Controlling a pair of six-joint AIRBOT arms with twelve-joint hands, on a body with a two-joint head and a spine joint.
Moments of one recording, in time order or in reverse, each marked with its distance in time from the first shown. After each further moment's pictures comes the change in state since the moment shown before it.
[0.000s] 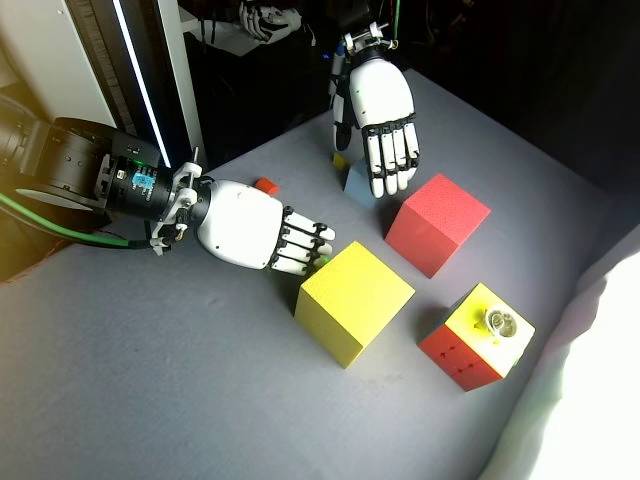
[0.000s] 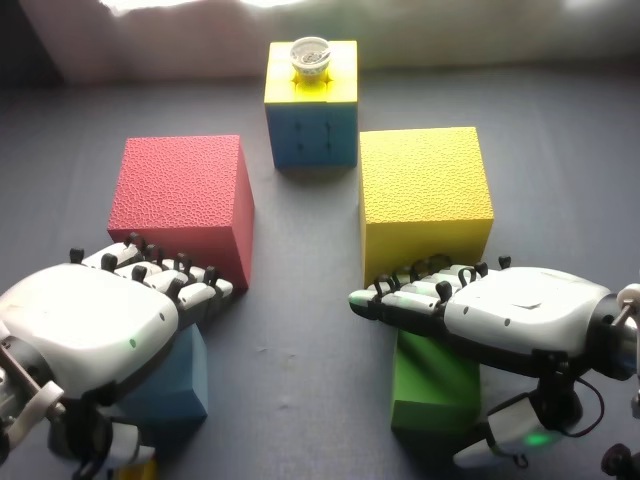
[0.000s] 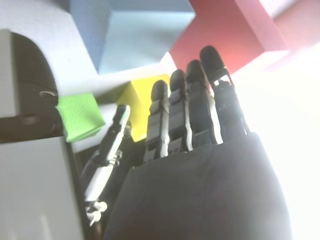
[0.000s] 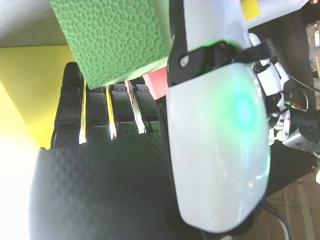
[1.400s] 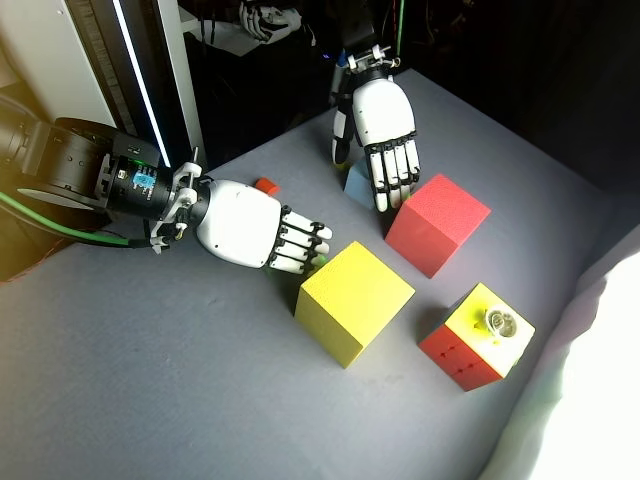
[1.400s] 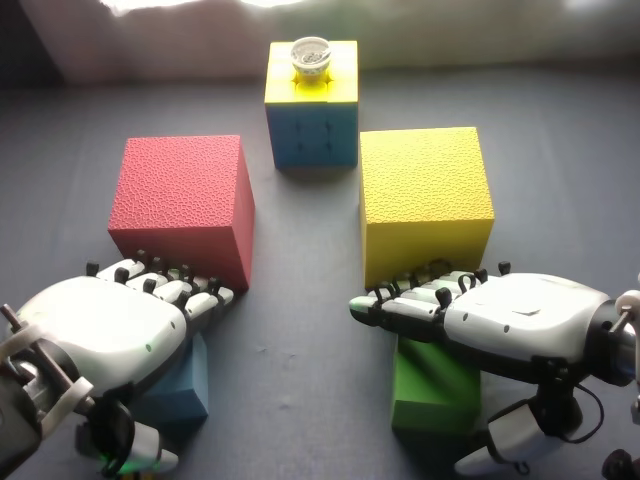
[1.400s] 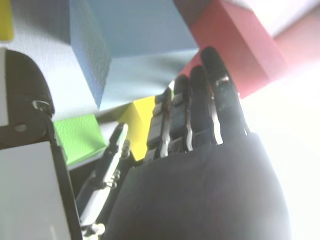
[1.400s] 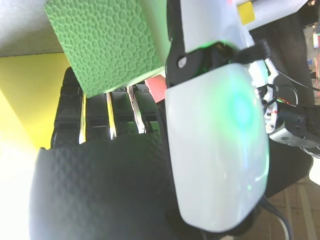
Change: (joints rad) left arm 0.011 -0.100 0.095 -0.071 0.011 0.066; right arm -0.008 -0.003 -0.002 -0.007 -0.002 0.001
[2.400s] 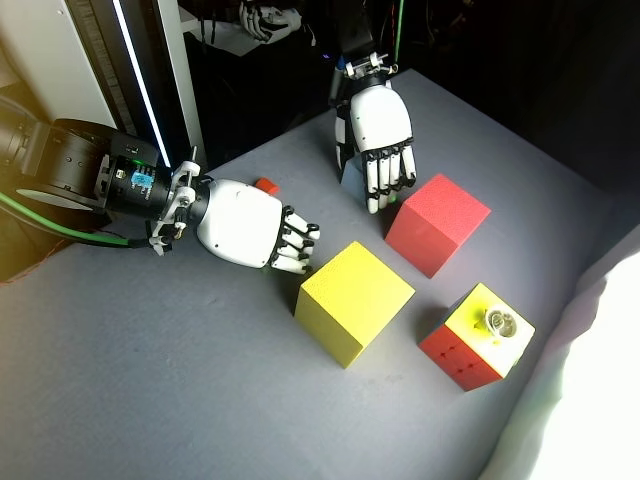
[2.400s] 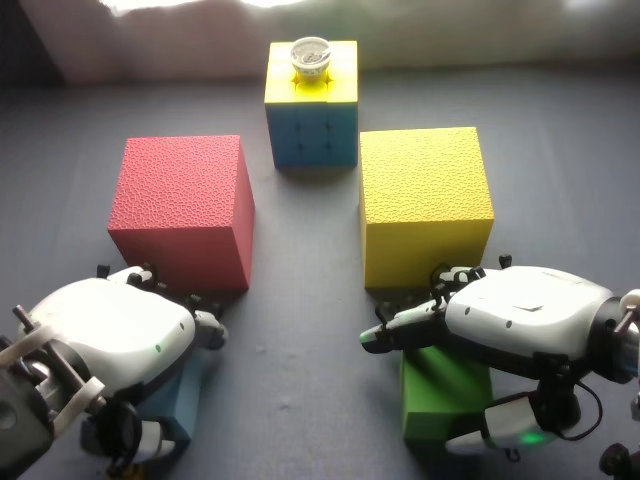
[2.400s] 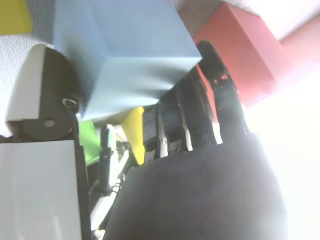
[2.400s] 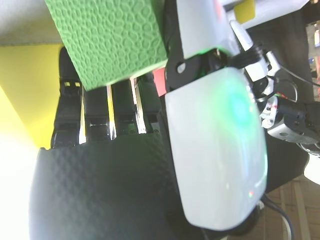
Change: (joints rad) left arm -0.005 -0.024 0.010 -0.008 -0.006 0.007; right arm -0.011 0.000 0.000 -0.013 0.040 0.001
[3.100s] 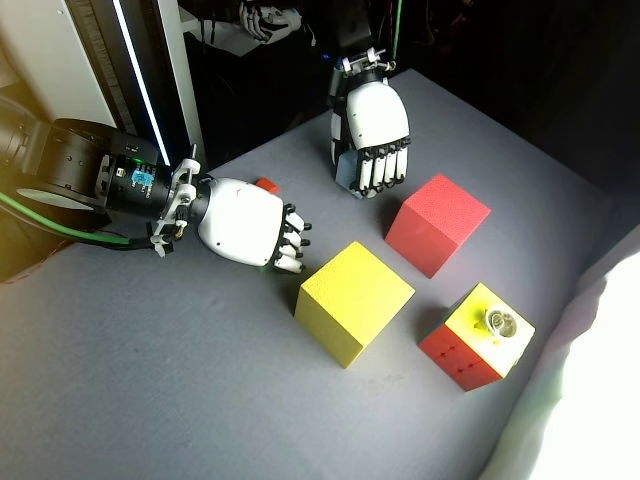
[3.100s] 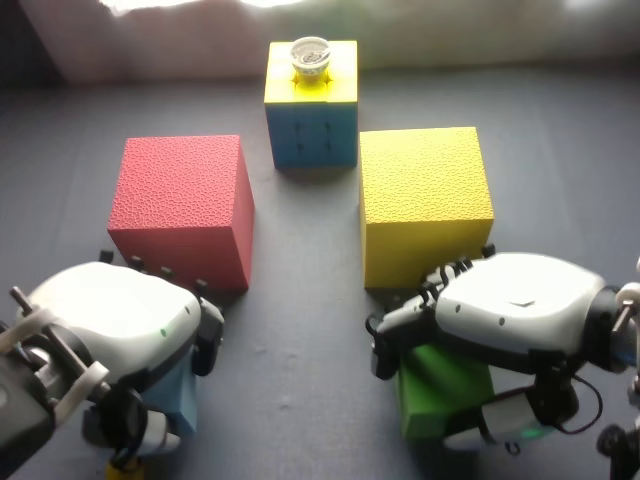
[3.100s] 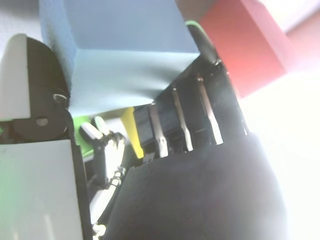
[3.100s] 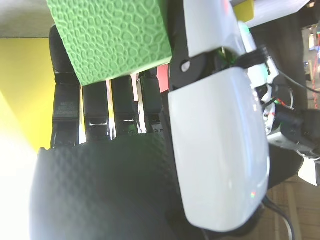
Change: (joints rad) left arm -0.084 0.043 -0.062 -0.115 -0.002 0.114; right arm 0.037 0.011 0.000 -0.132 -0.013 0.030
